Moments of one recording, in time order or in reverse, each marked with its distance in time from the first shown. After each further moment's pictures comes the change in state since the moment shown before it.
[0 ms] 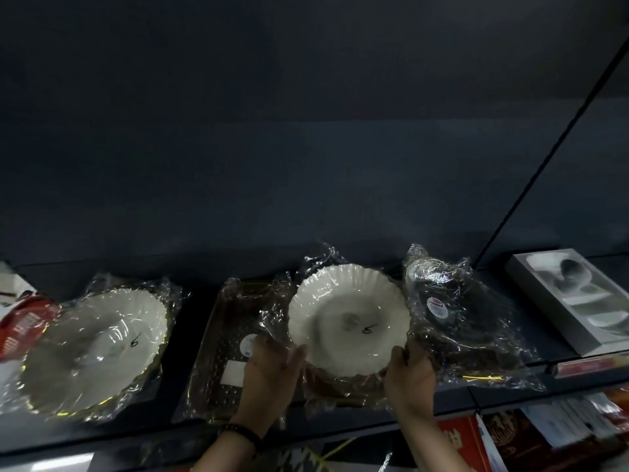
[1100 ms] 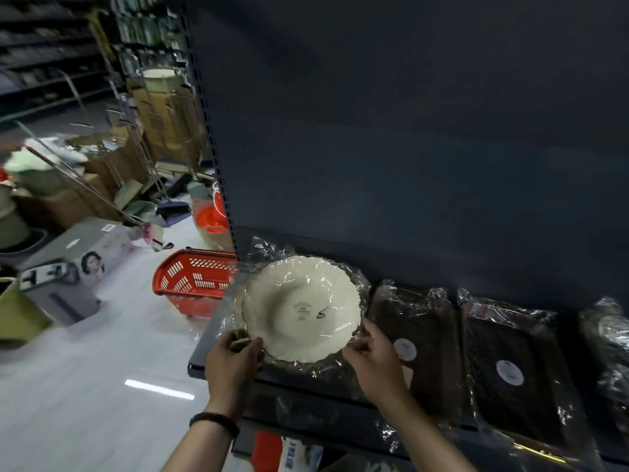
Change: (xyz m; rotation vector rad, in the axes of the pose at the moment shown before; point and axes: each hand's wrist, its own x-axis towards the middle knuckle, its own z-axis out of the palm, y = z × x) left_hand 0.004 -0.187 -0.306 -0.500 0.495 -0.340; right_hand -0.184 -0.127 0.249 0.159 -0.727 -0.203
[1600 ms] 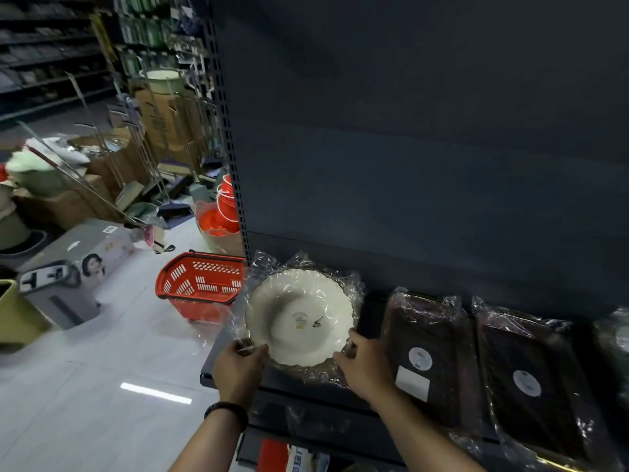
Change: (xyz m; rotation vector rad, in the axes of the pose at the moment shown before) left_hand 0.048 -0.026 -0.013 0.158 0.036 -0.023; right_hand 0.046 0.023 0.055 -0.535 -0.020 0.054
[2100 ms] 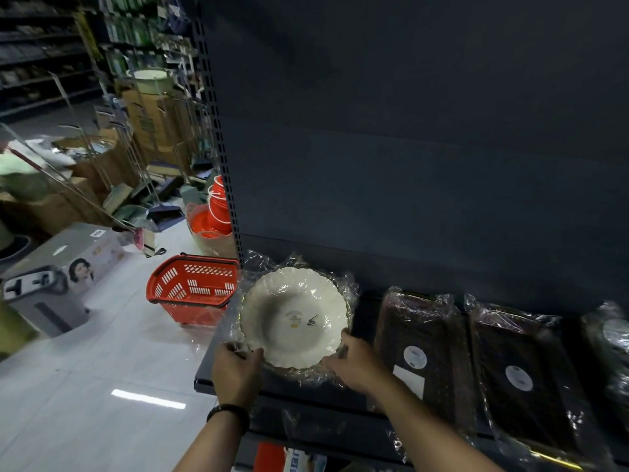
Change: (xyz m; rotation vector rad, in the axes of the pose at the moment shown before) left_hand -0.010 0.016 0.008 0.093 0.102 0.091; right_hand -0.001 -0.018 -0.021 -0.060 -0.226 0.011
